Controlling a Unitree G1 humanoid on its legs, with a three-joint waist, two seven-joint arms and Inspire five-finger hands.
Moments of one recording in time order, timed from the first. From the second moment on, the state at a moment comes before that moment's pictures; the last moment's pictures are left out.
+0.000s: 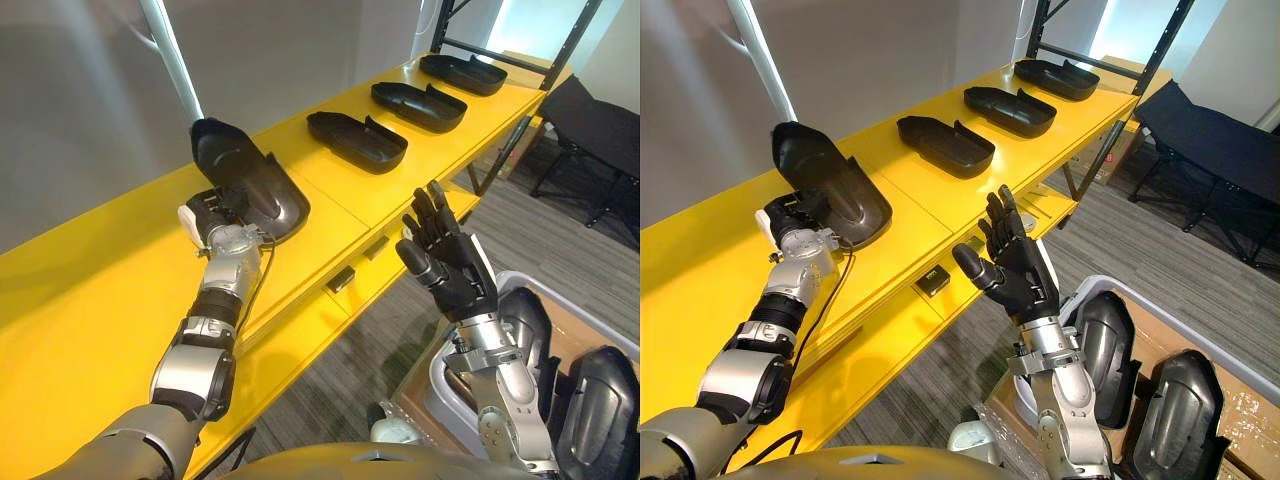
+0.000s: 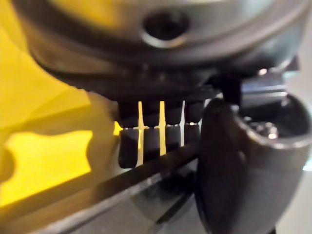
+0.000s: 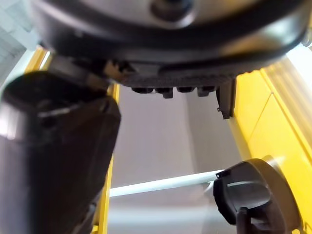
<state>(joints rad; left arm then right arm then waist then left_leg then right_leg) -0.66 0.16 0.01 0.70 -0.31 0.18 0.77 0.26 -0.19 0.05 -0.20 0.46 -0.32 0.30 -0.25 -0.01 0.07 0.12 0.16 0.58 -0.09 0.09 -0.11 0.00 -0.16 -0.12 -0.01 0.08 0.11</state>
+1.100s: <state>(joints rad) -0.71 0.15 -0.01 0.76 -0.30 0.02 0.96 0.23 -0.19 0.06 -0.21 0.46 -0.32 0.30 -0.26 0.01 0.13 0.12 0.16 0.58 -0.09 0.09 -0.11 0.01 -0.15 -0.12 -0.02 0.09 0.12</state>
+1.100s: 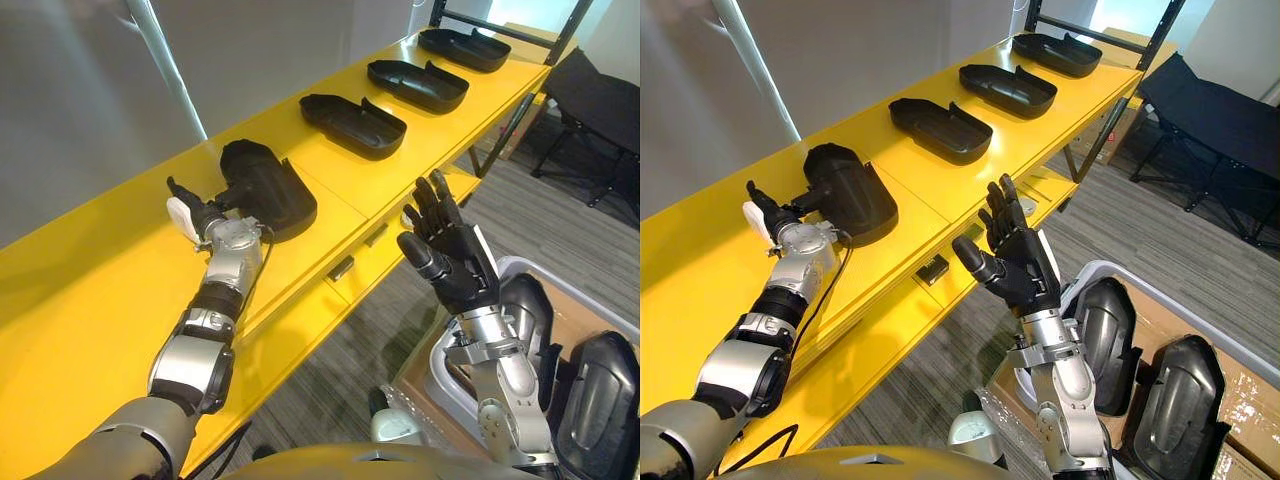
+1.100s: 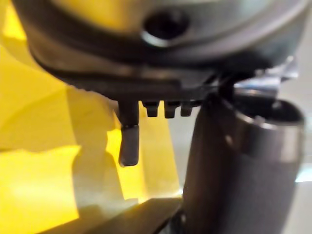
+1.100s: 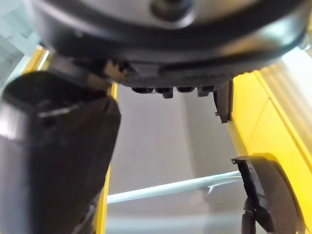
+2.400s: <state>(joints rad) 0.25 0.22 -0.07 -0.36 -0.31 -0.19 0.08 -0.45 -0.55 -0.12 0.51 0.42 -0.06 0.07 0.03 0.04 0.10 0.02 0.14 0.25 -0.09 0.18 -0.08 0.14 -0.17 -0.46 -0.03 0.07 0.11</state>
